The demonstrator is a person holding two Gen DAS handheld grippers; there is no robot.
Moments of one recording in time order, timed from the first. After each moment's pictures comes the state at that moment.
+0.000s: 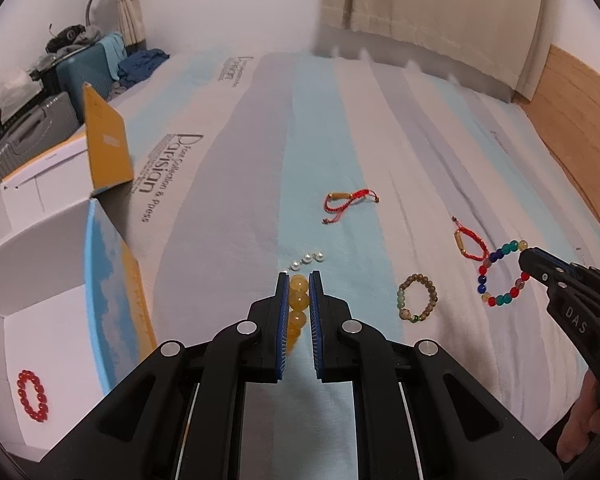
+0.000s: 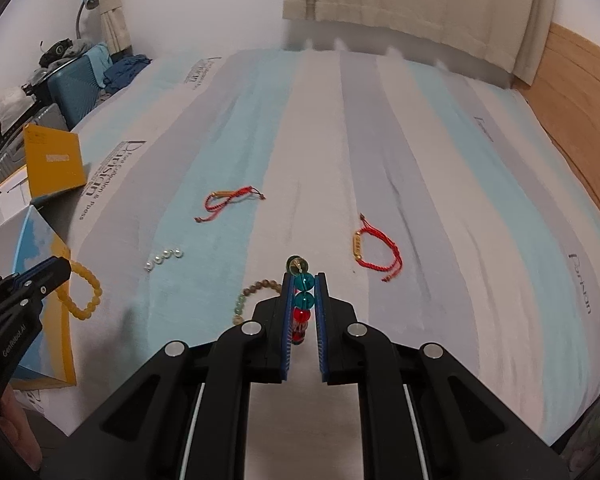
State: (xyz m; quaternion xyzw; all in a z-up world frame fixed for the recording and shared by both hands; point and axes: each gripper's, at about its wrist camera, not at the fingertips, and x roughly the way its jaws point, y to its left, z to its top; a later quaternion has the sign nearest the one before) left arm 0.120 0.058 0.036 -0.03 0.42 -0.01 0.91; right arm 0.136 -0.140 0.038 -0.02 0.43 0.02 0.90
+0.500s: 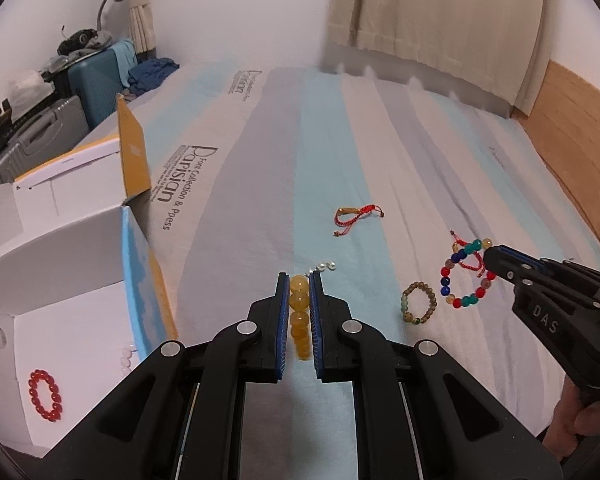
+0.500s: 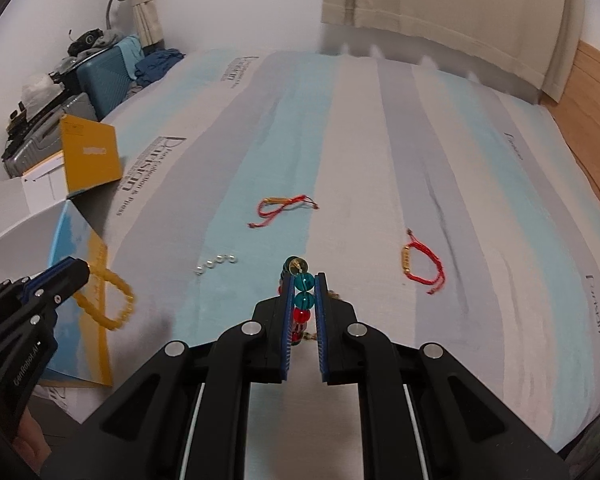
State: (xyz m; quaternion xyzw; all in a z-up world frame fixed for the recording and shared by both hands) left arm 0.101 0.081 0.060 -0.04 0.40 -0.01 0.91; right arm 0.136 -0.089 0.057 -0.03 0.43 0.06 0.90
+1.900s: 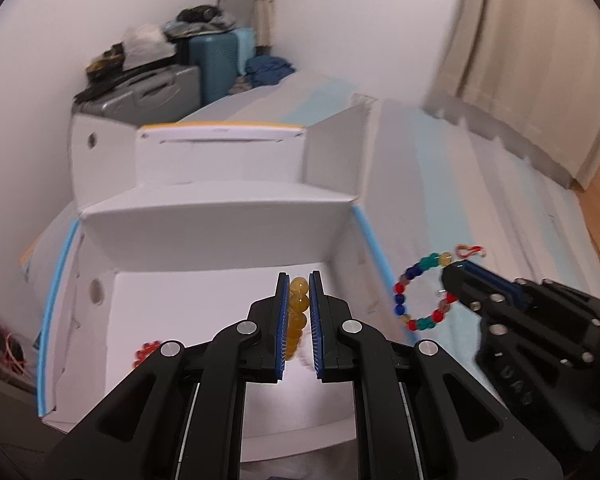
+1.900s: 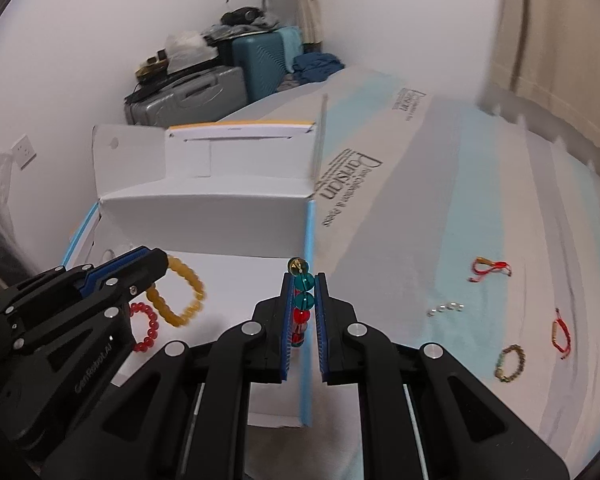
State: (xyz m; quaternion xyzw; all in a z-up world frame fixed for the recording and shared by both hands) left arm 0.015 0.273 0.084 -0.11 0.38 0.13 0.91; right arm 0.068 0.153 0.084 -0.09 0.39 0.26 0.88
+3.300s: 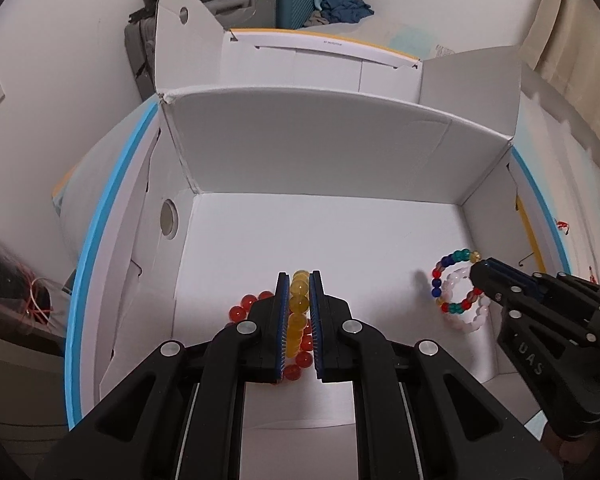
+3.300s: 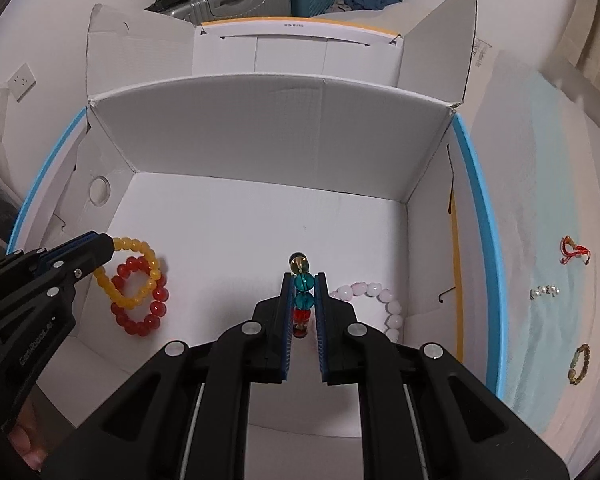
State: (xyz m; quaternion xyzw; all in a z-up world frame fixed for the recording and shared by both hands) left arm -0.007 0.375 0.002 -0.14 0.47 0.20 0.85; right arm 0.077 0.255 -0.014 -0.15 0.49 0.29 0.81
